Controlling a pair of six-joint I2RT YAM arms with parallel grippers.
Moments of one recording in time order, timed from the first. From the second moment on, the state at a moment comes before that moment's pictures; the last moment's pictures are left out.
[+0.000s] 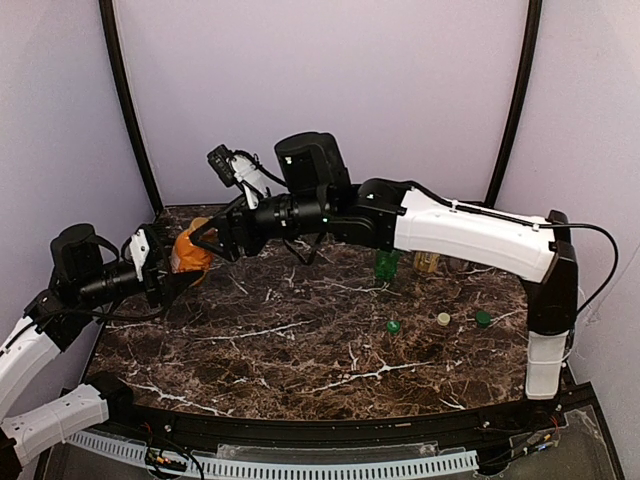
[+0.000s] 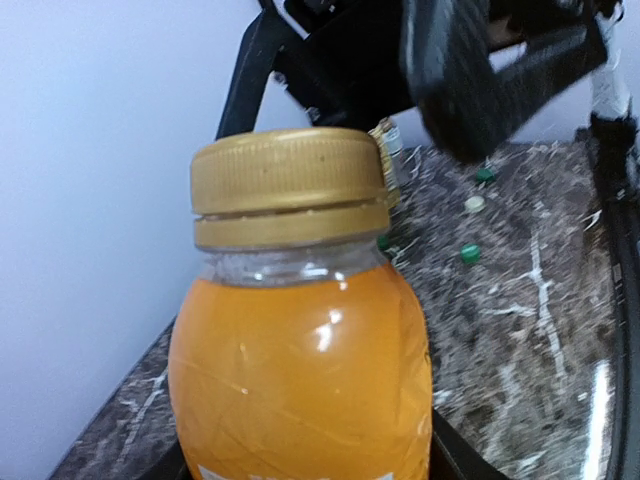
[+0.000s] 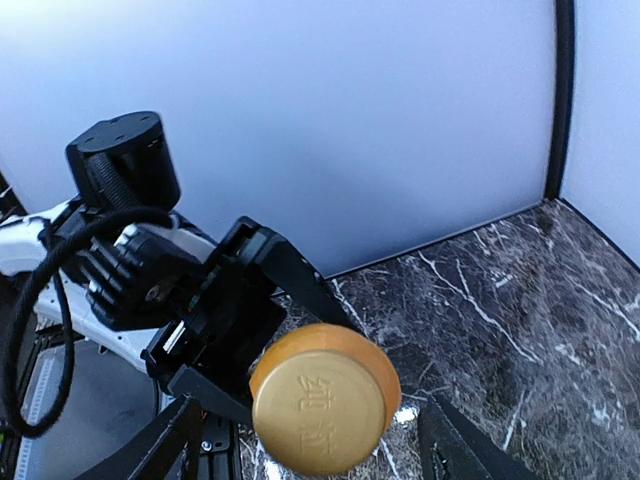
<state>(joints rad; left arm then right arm) -0.36 0.59 0.60 -0.22 0.60 0.43 1.17 1.98 1.96 -0.22 -0.31 0.16</state>
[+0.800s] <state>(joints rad) -0.47 0.62 0.44 0.29 0.01 1.59 1.12 2.09 2.10 -0.35 -0.25 0.44</state>
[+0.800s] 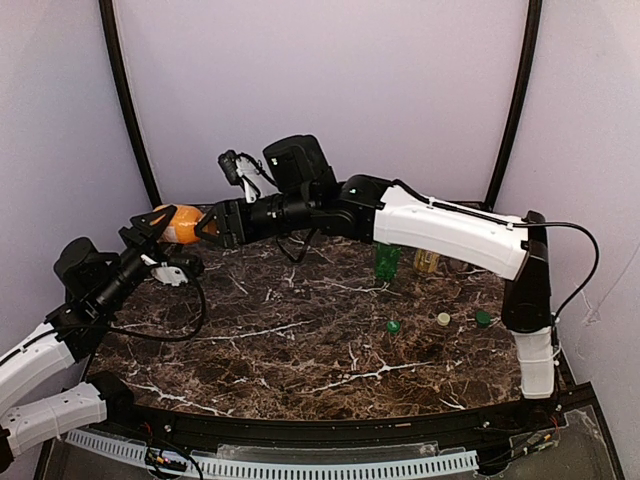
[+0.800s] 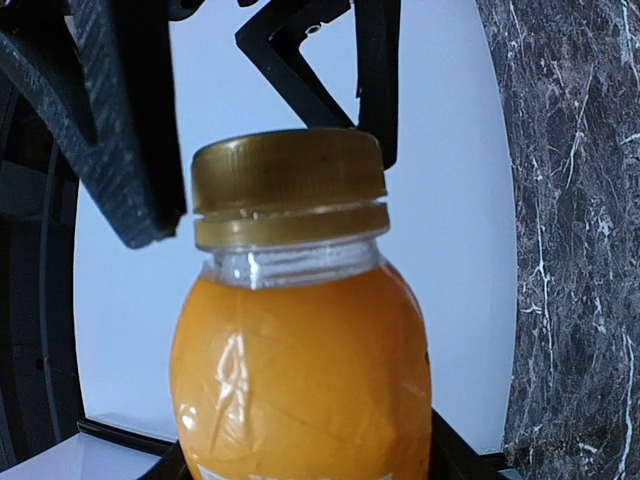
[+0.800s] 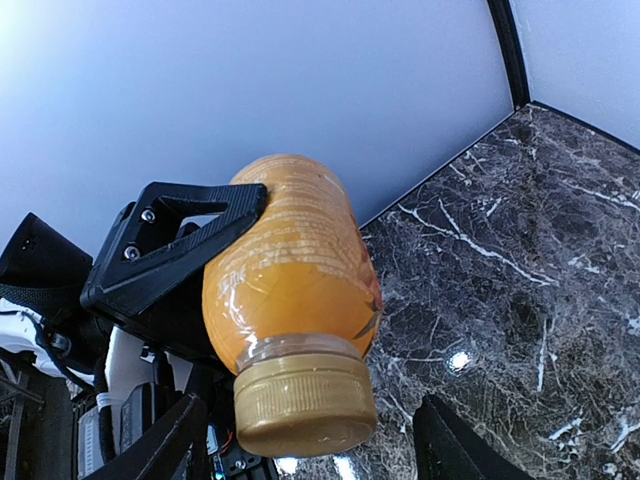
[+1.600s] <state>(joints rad) -0.48 0.59 0.51 0.12 0.04 1.50 1.11 2.11 2.10 -0.31 -0.35 0.41</state>
